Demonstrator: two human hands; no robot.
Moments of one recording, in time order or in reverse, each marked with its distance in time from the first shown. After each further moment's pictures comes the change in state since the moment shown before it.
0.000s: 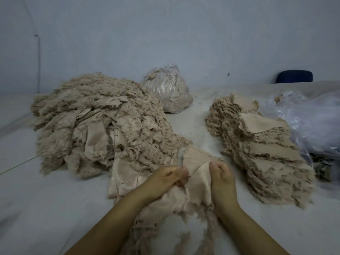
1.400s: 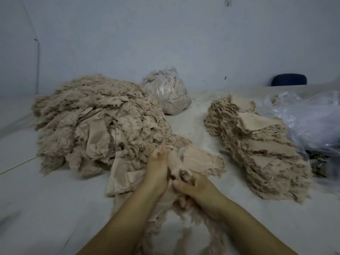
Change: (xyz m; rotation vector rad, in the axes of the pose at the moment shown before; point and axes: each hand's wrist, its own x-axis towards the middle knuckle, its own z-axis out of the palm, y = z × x) left_hand 0.017 0.021 0.013 -0.605 0.698 -0.183; right_hand -0.021 -0.010 0.011 0.110 -0.843 0.156
